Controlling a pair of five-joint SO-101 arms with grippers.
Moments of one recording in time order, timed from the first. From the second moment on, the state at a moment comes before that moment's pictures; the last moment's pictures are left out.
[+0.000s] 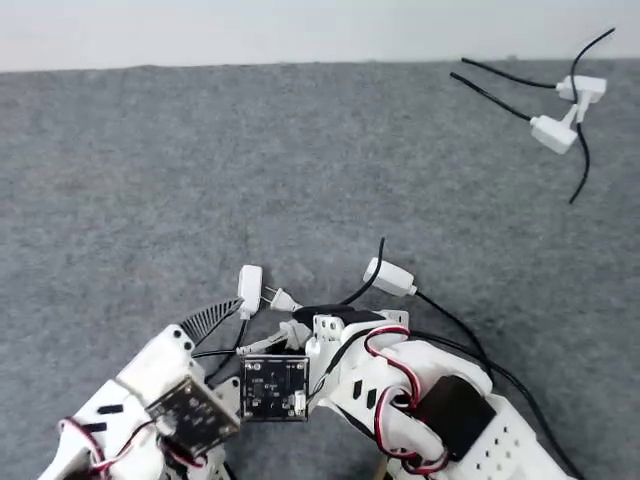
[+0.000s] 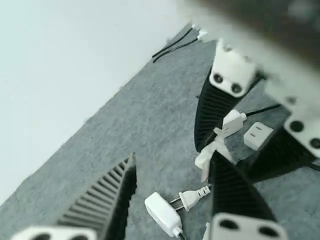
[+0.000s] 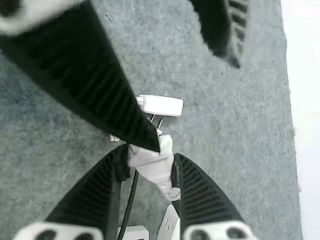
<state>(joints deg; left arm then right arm) 26.4 -103.4 56.9 80.7 -19.3 -51.3 -66.0 45.2 72.4 48.0</state>
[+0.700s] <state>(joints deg) 22.9 -103.4 60.7 78.4 -18.9 -51.3 -65.9 45.1 72.4 48.0</state>
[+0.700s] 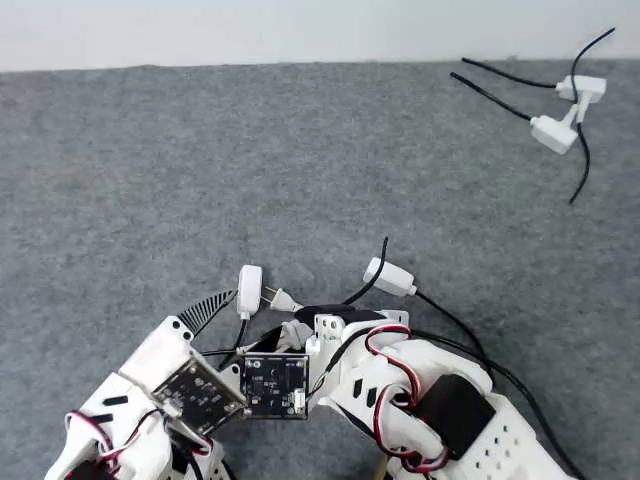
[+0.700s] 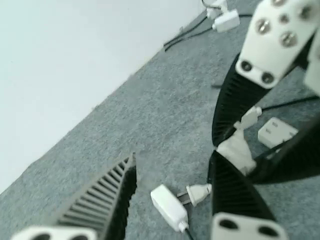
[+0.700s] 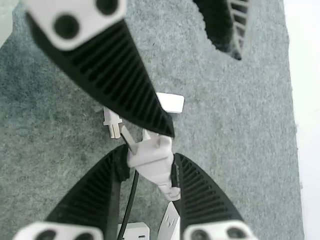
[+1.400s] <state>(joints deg) 21.5 -103.5 70.0 72.7 -18.4 -47.6 -65.8 45.3 72.8 48.9</state>
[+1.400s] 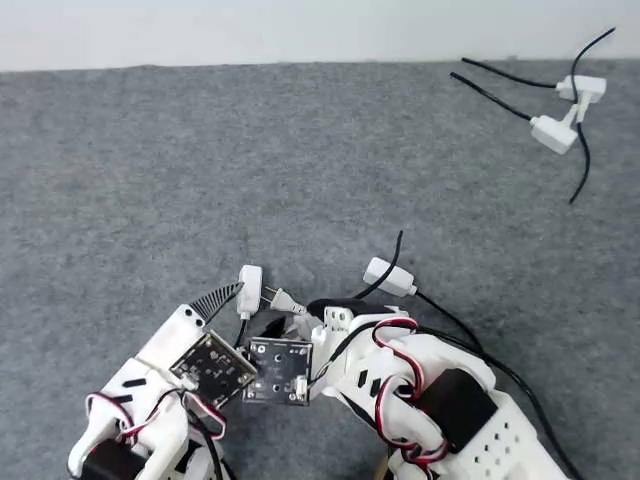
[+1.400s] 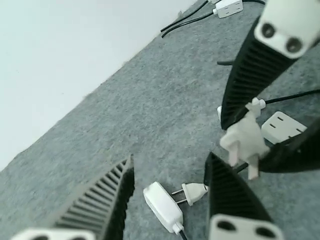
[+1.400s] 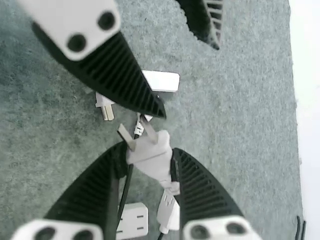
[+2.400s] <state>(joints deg) 27.2 -103.4 62.2 79.4 -18.8 -46.7 -66.0 45.0 72.7 48.9</state>
